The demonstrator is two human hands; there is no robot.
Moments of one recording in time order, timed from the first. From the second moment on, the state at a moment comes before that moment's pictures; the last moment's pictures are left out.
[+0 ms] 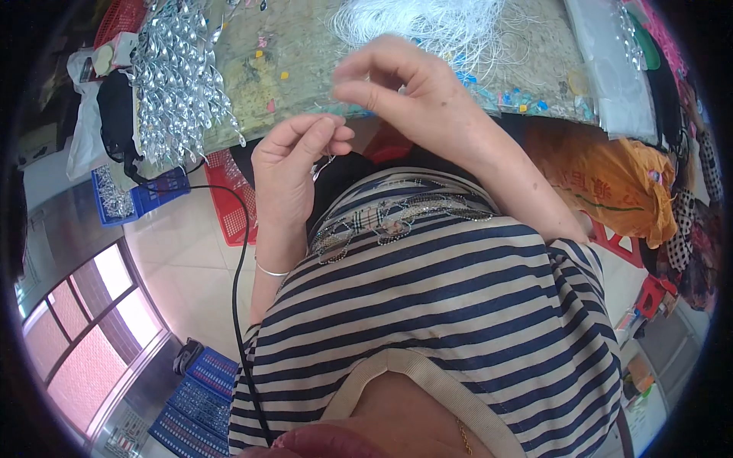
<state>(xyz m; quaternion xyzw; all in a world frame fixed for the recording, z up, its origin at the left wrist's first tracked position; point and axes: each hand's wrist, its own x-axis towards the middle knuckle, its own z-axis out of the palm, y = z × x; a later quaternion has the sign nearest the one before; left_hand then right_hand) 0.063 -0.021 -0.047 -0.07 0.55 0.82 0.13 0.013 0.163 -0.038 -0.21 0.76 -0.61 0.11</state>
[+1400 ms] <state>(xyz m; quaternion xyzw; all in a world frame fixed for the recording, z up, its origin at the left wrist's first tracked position) 0.066 -0.015 -0.047 -0.05 0.59 0.80 0.12 0.017 0.161 -0.037 -0.16 0.70 -0.68 0.15</state>
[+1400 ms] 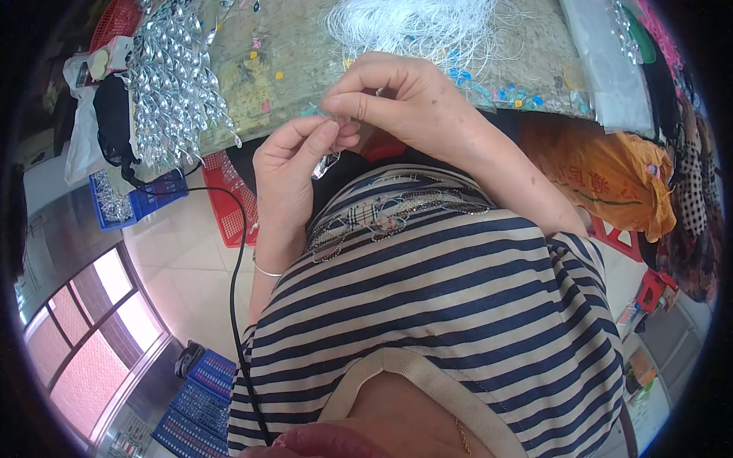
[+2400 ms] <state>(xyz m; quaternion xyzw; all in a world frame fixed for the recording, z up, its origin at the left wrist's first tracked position) 0.070 -0.018 -0.048 -0.11 0.58 0.80 0.09 0.022 0.161 -0.044 -0.13 0.70 -0.69 0.15</state>
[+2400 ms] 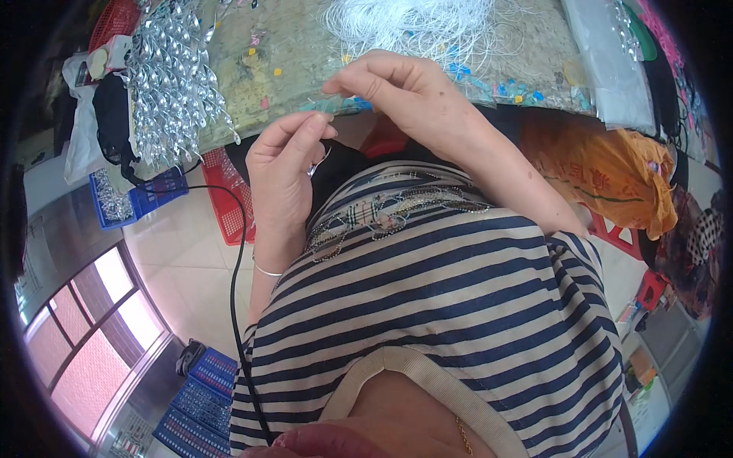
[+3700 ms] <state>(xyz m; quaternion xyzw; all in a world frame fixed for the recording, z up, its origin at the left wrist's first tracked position) 0.071 -0.014 -0.046 -0.09 0.57 0.81 0.10 0.032 0.163 -0.039 -0.10 0.69 -0.70 0.18</state>
